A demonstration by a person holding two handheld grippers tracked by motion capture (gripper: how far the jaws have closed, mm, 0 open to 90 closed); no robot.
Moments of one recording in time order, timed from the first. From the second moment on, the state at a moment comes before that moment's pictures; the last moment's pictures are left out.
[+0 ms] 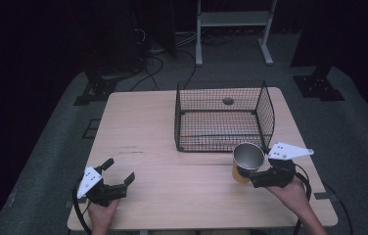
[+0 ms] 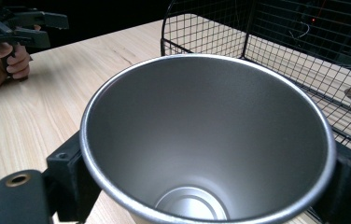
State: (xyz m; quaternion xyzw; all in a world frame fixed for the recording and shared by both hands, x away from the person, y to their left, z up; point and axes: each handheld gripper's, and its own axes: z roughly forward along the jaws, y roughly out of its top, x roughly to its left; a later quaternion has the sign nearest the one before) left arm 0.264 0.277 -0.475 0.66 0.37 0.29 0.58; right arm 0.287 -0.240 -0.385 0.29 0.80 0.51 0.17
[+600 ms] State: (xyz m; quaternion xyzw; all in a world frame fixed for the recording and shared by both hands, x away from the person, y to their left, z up) left arm 0.264 0.276 -0.475 0.66 0.37 0.29 0.58; right arm 0.304 -0.244 -0.351 0.27 0.80 0.51 0.14
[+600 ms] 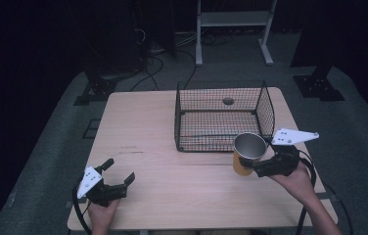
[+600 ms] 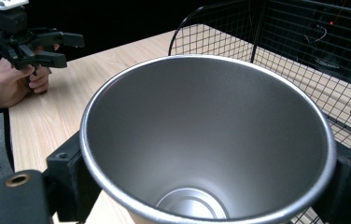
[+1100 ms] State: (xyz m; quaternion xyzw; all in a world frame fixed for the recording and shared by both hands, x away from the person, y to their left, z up) left arm 0.263 0.277 -0.475 0.66 0.37 0.29 0.58; right arm 0.325 -0.235 -0.316 0.25 0.81 0.51 0.14
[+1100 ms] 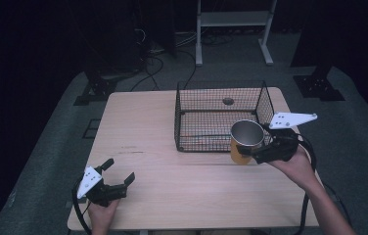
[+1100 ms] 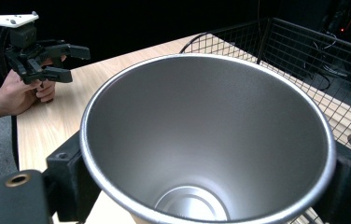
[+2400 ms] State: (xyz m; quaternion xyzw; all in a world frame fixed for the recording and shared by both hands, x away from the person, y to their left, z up) left arm 0.263 0.278 -0.475 0.66 0.37 0.29 0.58; right arm 0.401 -0.216 -0.295 0.26 0.83 0.49 0.10
